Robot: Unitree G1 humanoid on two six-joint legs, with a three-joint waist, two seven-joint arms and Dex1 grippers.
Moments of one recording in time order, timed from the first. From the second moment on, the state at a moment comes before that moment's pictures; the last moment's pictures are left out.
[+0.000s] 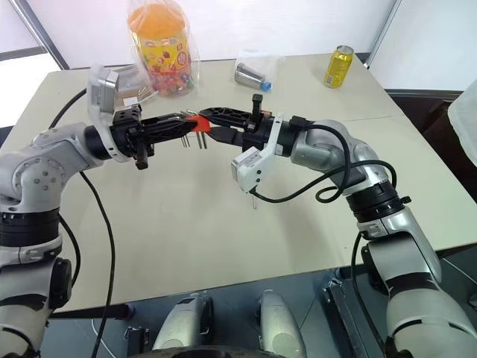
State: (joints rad) left arm -0.72 0.63 0.14 -0.12 -0.83 0.83 -0.96; right arm -0.90 -0.61 0.32 0.20 -0.48 -0.81 0.44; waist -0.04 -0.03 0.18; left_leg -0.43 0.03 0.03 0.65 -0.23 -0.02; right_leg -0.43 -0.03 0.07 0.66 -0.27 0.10
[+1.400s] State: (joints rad) left arm -0.63 0.68 0.21 -0.27 -0.83 0.82 -0.81; right arm -0.73 -0.47 0.34 -0.11 0.10 1.12 0.67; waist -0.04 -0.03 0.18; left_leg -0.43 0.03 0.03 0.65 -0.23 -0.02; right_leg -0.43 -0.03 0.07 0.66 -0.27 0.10
